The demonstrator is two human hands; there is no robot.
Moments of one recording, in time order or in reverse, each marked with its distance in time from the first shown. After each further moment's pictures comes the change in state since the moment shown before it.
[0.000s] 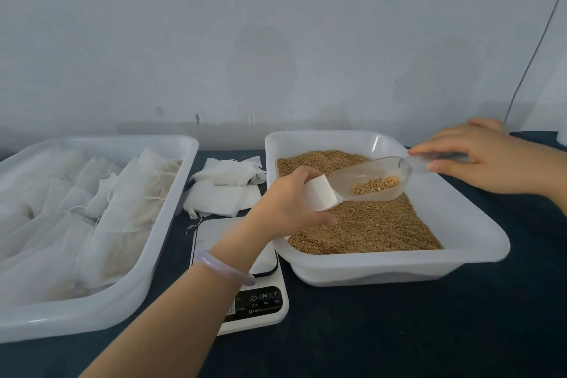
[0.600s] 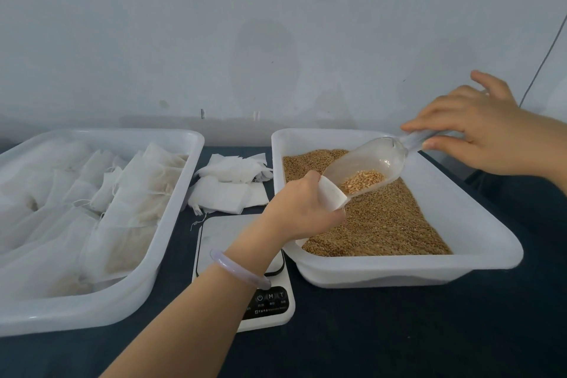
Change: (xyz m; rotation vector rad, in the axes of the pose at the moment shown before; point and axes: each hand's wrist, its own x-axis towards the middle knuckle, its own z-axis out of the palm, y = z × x) left_hand 0.002 0.004 0.009 0.133 -0.003 -0.070; right_hand 0.022 -0.031 -0.020 -0.222 0.199 -0.147
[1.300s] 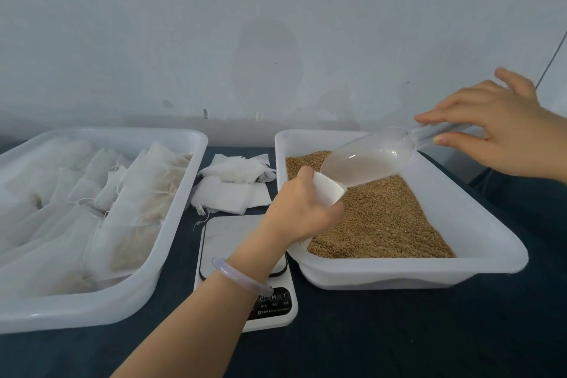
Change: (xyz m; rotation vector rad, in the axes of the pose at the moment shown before) left_hand -0.004 -0.004 0.003 -0.193 0.156 -0.011; right_hand -0.004 0.018 0.007 0.034 0.106 0.032
